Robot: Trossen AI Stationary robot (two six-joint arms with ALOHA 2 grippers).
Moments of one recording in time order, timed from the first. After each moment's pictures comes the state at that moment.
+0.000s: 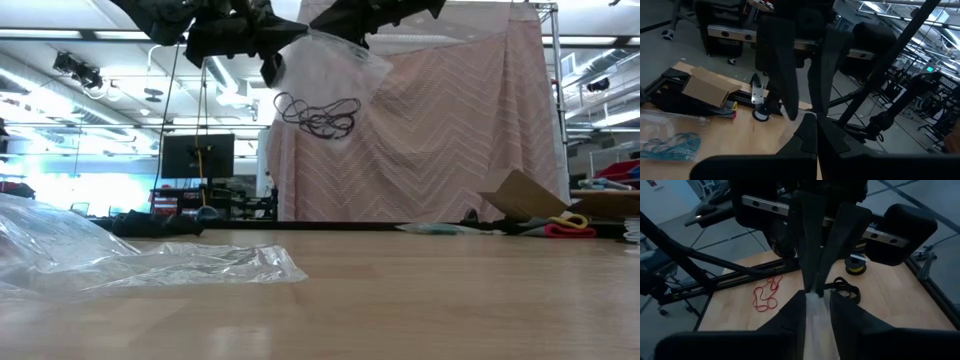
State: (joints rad) left arm 0.63 1.39 1.02 0.32 0.90 -0.41; right arm -0.39 1.62 1.56 -0.33 -0.43 0.13
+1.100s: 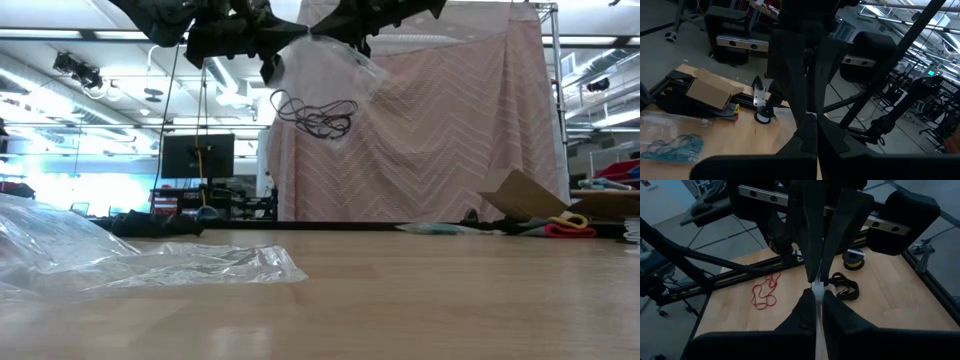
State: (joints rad) left arm 0.65 1.39 1.02 0.35 0.91 -0.44; right arm -0.39 1.62 1.56 -0.36 -0.42 0.14
